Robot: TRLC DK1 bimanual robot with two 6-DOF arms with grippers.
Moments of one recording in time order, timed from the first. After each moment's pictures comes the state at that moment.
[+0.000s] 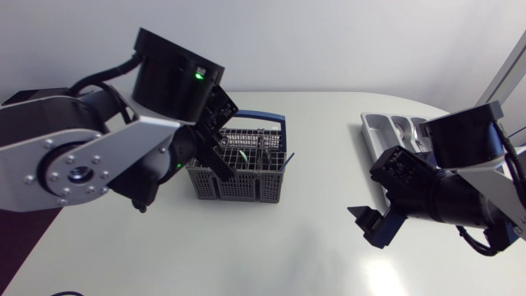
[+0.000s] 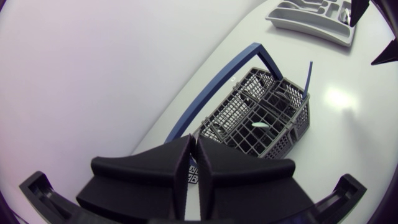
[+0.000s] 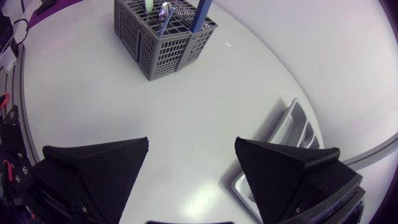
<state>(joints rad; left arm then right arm) -0.82 1.38 1.00 -0.24 -0.68 0.45 0.42 1.00 0.64 -0.50 0.04 -0.47</state>
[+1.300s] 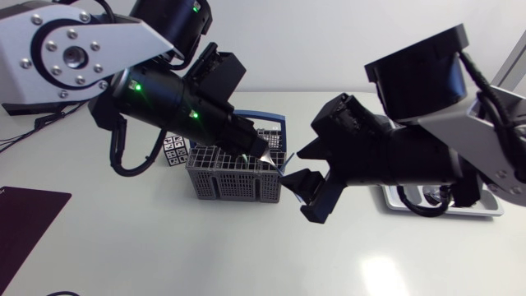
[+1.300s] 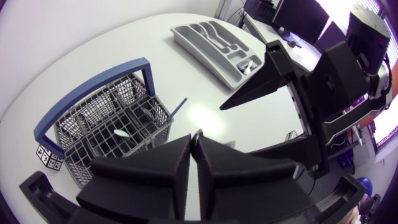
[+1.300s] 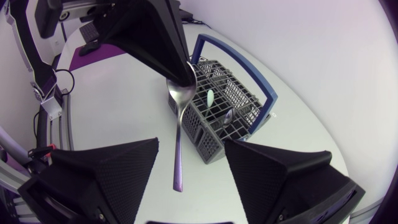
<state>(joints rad) -0.67 1.49 1.31 -0.67 0.28 -0.01 0.71 1.19 0.91 -0.42 -0.12 -0.27</state>
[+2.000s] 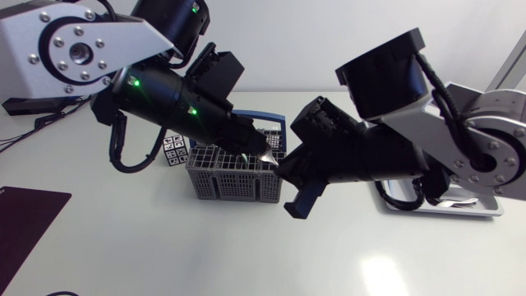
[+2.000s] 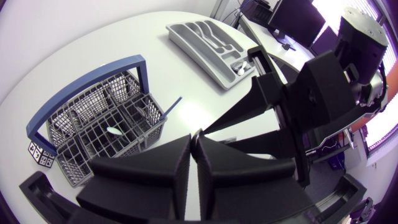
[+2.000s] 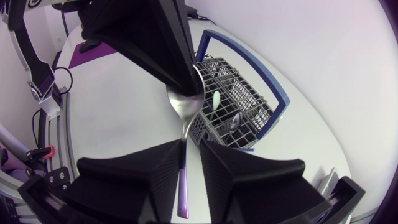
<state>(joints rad) -0.65 1.50 1.32 -0.68 0.35 -0.03 0.72 1.28 0.95 -0.40 -0.12 -0.27</state>
